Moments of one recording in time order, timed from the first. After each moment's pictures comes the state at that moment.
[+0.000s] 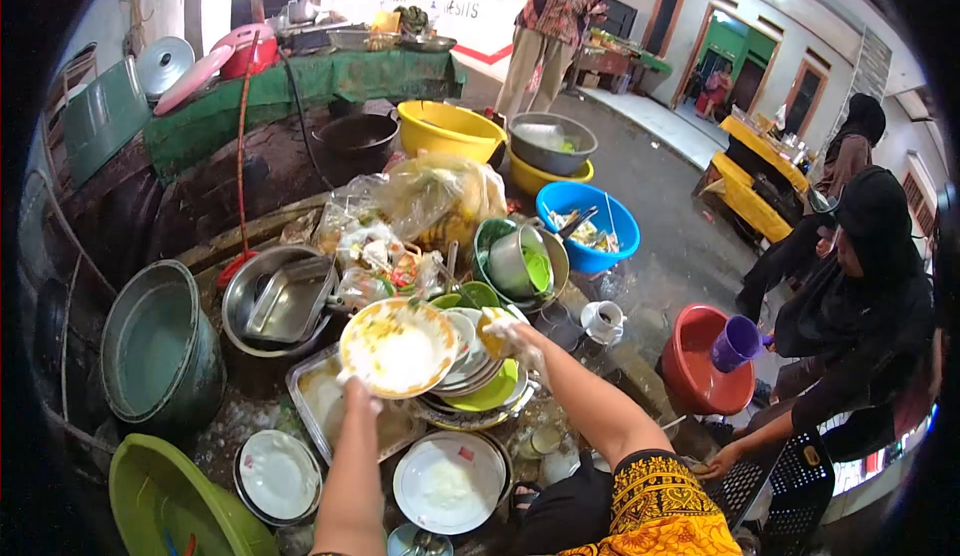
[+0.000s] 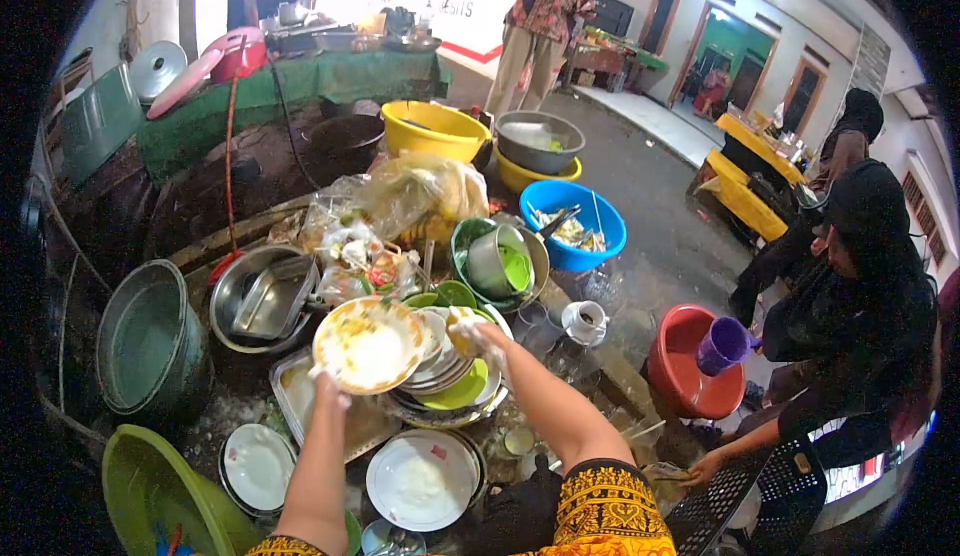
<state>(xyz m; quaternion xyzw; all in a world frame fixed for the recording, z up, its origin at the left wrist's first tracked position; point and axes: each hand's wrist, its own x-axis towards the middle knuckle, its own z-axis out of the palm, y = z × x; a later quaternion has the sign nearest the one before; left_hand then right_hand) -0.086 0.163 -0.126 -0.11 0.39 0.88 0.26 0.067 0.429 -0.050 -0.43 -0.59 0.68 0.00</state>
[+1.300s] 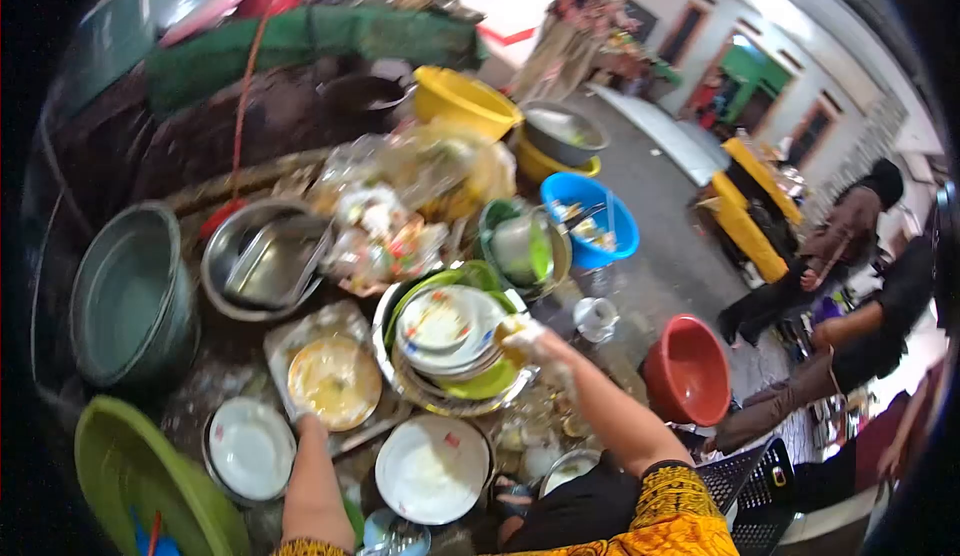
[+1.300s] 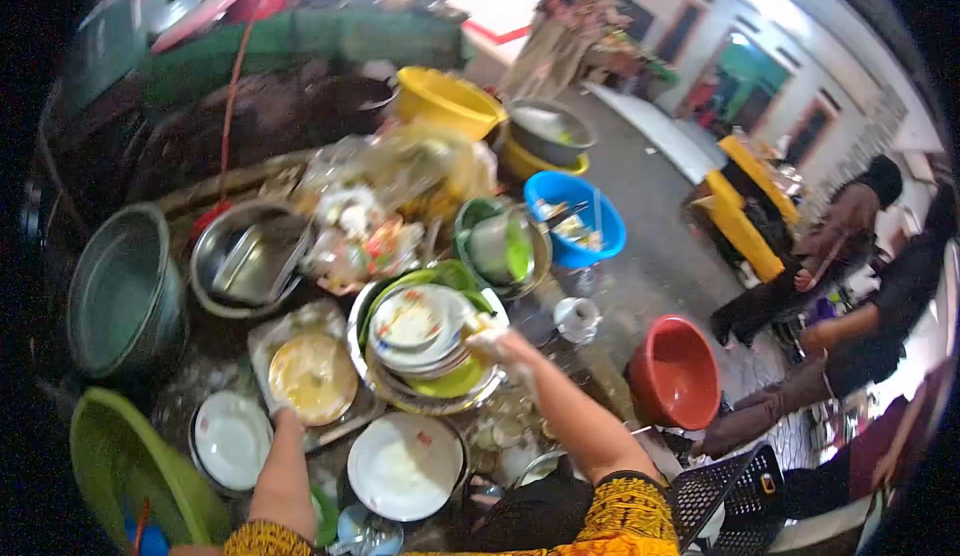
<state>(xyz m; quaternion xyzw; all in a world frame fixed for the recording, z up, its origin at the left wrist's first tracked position) -0.106 0.022 -0.341 -0.32 0.43 0.78 0.31 0.107 0.415 -0.038 -0.32 -0.70 0.63 0.00</state>
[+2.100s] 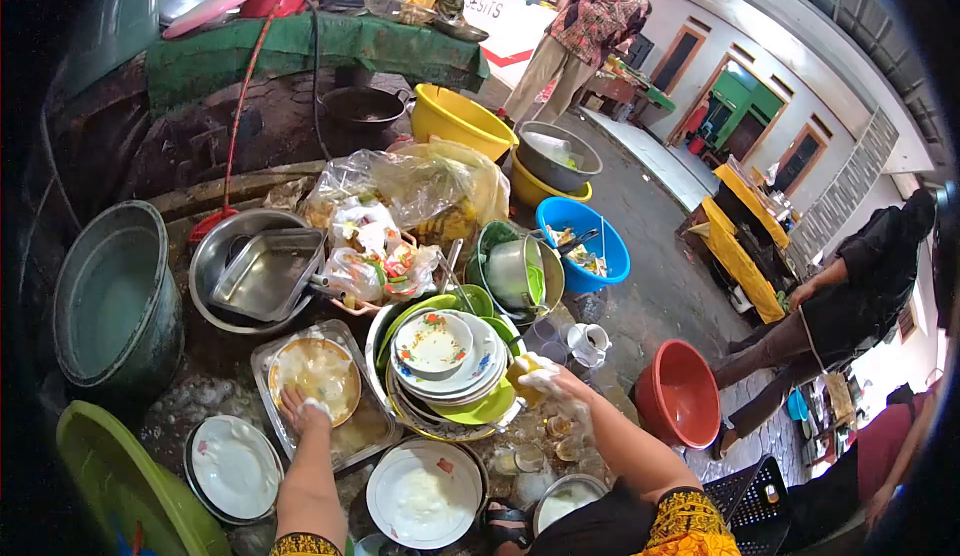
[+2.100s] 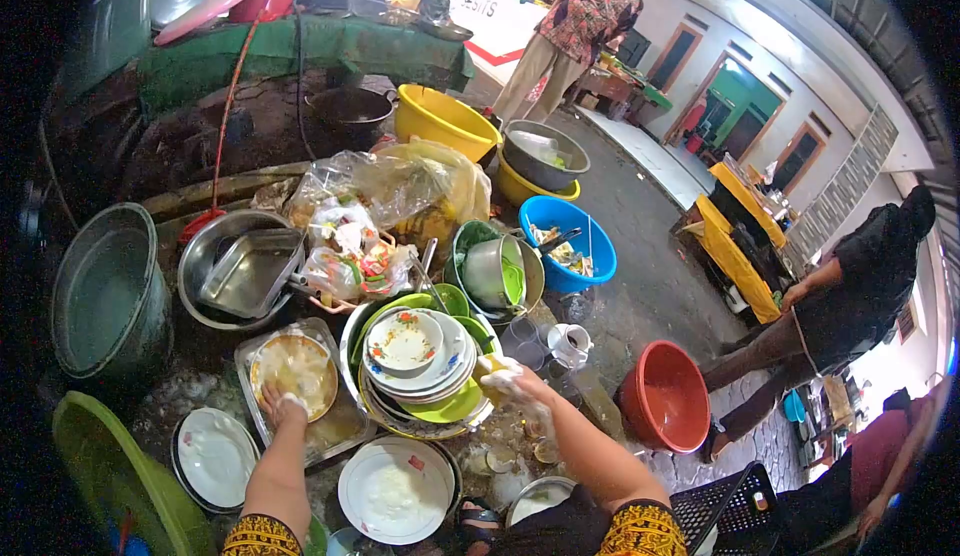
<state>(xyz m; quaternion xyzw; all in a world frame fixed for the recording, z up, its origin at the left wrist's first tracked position) -0.115 0.078 -0.290 0.07 0.99 0.08 0.05 0.142 0.401 -0.001 -0.35 -0.65 0.68 -0.01</state>
